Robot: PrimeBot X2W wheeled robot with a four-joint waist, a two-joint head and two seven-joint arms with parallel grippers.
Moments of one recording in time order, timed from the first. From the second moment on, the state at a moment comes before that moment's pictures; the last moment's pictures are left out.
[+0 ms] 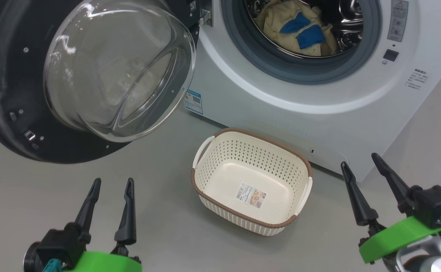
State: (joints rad) left arm -0.05 0.38 -0.47 -0.12 -0.51 0.25 -0.25; right arm 0.12 -0.04 -0.01 -0.22 0.10 0.13 0.01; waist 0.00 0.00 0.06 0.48
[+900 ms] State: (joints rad) left arm -0.06 0.12 -0.08 -0.34 -1.07 0.16 -0.26; right arm 0.12 -0.04 -0.01 -0.22 0.10 0.13 0.03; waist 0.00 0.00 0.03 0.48
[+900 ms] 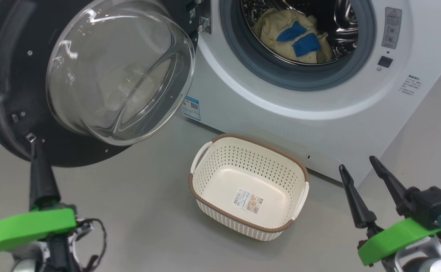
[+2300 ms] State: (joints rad) left arm -0.30 0.31 0.42 0.26 -1.86 0.04 0.06; right arm 0.14 -0.04 0.00 -0.24 0.10 0.13 0.07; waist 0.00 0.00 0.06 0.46
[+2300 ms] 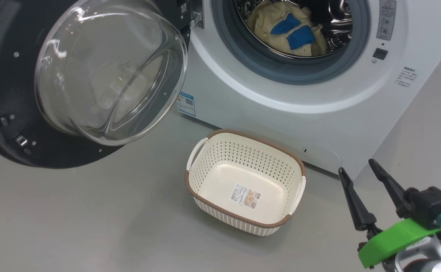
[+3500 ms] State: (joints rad) left arm -0.60 0.47 0.35 0.59 -1.79 0.09 0.16; right arm 0.14 -0.10 0.03 -0.30 0.11 0.13 0.13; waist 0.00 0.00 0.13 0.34
